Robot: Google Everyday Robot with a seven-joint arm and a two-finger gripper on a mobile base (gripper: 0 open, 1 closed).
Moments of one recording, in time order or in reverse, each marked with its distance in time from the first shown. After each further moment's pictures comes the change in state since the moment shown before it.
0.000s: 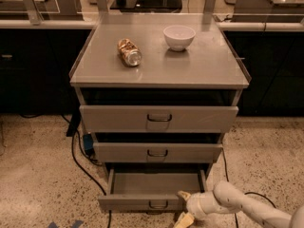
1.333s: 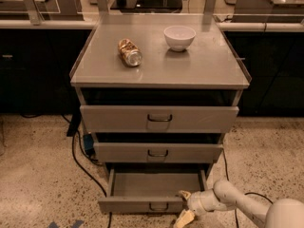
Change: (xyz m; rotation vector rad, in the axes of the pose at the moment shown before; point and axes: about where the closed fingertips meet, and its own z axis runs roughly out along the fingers) arm 0.034 -0.034 0.021 -0.056 -0.025 0.060
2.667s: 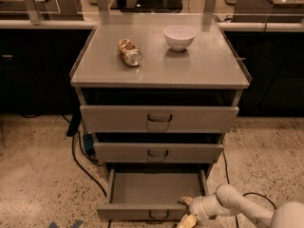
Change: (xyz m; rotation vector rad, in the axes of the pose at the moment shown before) arm 0.007 0.019 -0.003 -0.024 -0.011 0.062
